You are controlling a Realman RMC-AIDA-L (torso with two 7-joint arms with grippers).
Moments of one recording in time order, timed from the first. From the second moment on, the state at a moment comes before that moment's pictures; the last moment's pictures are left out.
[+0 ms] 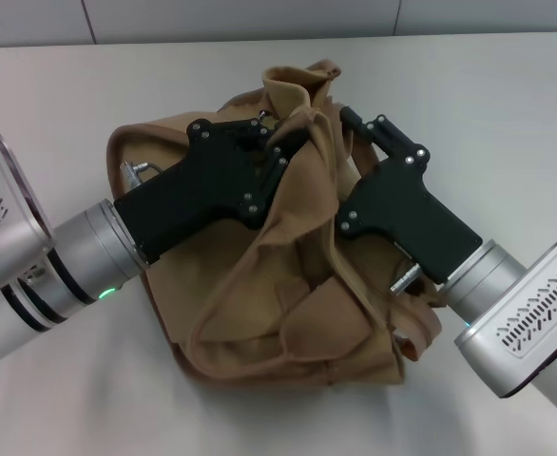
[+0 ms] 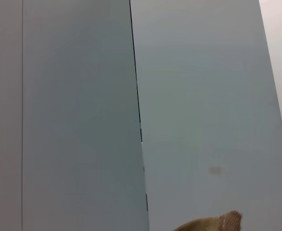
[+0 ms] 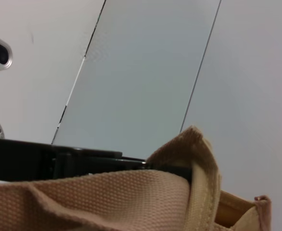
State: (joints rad) left arm -0.65 -2.08 0.50 -0.08 1.67 1.59 -0.39; right arm 0.55 2.09 -0.16 0.42 -1.74 -1.39 -0.31
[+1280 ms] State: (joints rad) left arm -0.63 -2.08 0.50 -0.08 1.67 1.62 -0.38; right arm 0.54 2.09 -0.17 0.41 -1.78 -1.39 -0.31
